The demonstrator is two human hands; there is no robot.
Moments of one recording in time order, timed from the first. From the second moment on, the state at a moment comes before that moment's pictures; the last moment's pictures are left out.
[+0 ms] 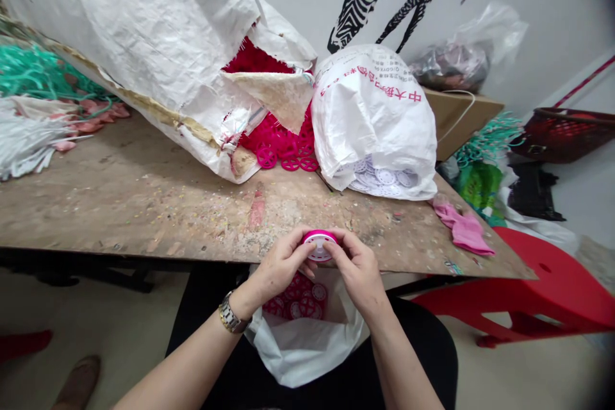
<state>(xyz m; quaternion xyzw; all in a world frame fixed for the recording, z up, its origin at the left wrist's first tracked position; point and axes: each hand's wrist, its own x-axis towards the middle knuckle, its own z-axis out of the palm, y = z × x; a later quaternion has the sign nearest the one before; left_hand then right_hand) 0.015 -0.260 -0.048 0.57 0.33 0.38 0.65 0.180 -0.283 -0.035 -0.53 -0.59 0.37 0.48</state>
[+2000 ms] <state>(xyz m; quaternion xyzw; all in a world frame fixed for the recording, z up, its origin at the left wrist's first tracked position) 0.009 -0.286 -0.059 0.59 0.38 0.33 0.63 0.174 -0.309 -0.054 -0.55 -0.58 0.39 0.45</state>
